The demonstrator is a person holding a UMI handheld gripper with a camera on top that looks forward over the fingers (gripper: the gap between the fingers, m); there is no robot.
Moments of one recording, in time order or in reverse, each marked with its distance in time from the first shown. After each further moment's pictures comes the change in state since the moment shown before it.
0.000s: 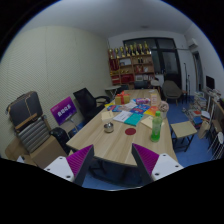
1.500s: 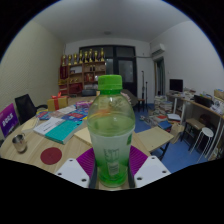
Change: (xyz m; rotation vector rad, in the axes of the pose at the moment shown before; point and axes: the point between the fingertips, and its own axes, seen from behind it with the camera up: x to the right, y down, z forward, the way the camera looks) arm 0.322 0.028 0.356 0.178 0.550 0.052
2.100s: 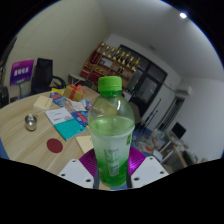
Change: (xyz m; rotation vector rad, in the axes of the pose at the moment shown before) arm -0.012 -0.164 -0.122 -0.005 -0.025 -0.586
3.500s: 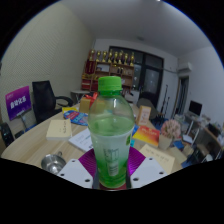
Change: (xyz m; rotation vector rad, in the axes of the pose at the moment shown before) arm -0.250 -0.053 0.143 0.061 -0.094 0.341
